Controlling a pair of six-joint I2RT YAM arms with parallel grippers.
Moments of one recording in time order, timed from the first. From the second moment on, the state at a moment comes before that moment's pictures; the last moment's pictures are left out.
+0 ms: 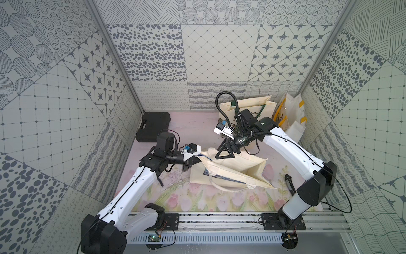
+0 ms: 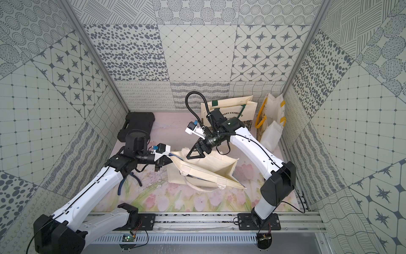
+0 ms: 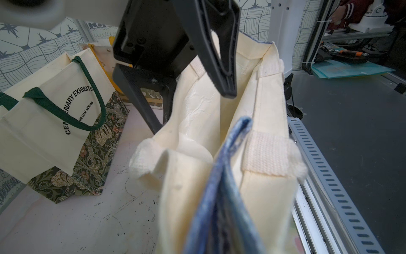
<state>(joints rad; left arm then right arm) -0.35 1.05 0.84 -0.40 1.06 0.69 0.63 1.63 1.67 -1.16 -0.97 -0.24</state>
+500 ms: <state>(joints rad) -0.33 1.02 0.83 -0.34 0.98 0.62 0.65 1.51 1.63 -1.12 -0.68 -0.18</state>
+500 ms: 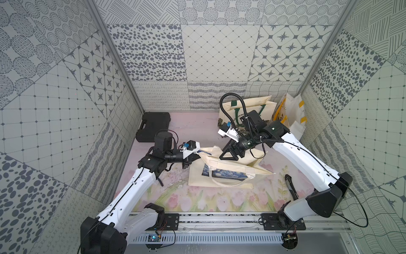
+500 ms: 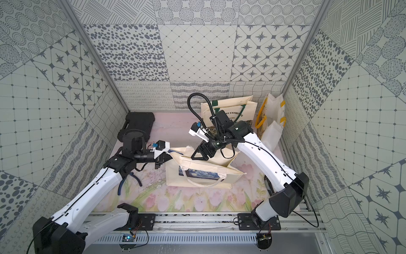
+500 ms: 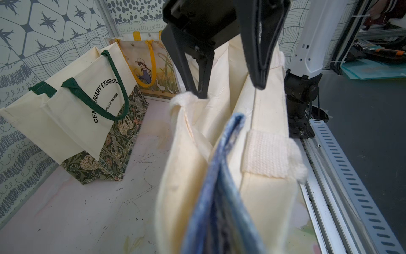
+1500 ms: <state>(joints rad) -0.26 1.16 0.91 -0.29 1.01 0.51 0.67 1.45 1.62 -1.06 -0.52 -0.16</state>
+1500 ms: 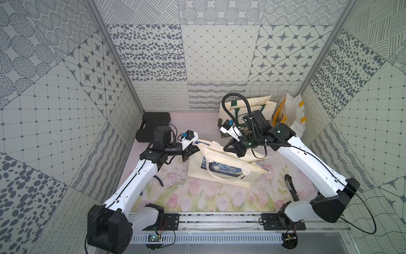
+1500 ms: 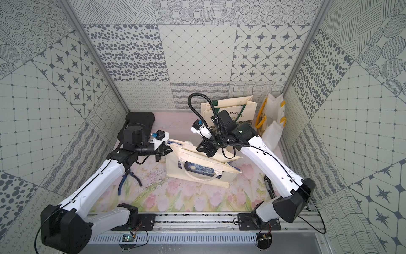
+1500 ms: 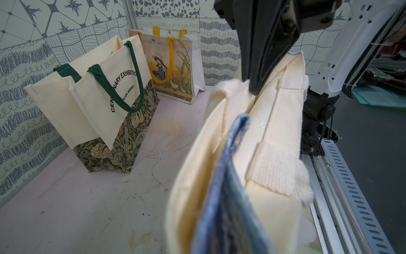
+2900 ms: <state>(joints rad) -0.13 1.65 1.30 -0.67 1.37 0.69 0.42 1.32 1.34 -0.86 -0.72 0.01</state>
